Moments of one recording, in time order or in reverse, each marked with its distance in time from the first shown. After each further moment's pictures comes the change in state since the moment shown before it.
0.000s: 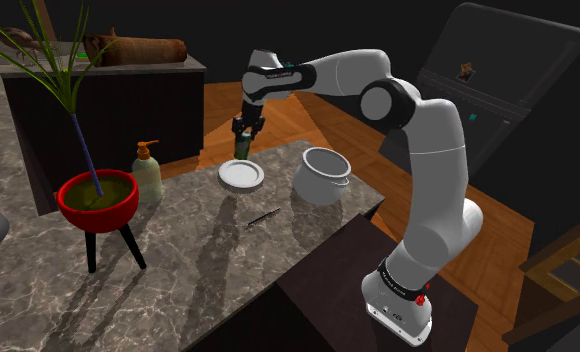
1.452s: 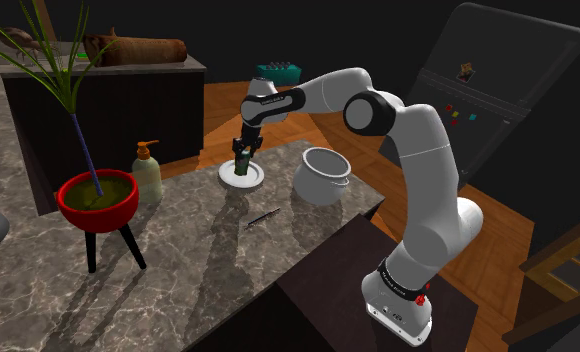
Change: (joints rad) arm -0.008 0.148 -0.016 -0.005 -0.012 0.150 -0.029
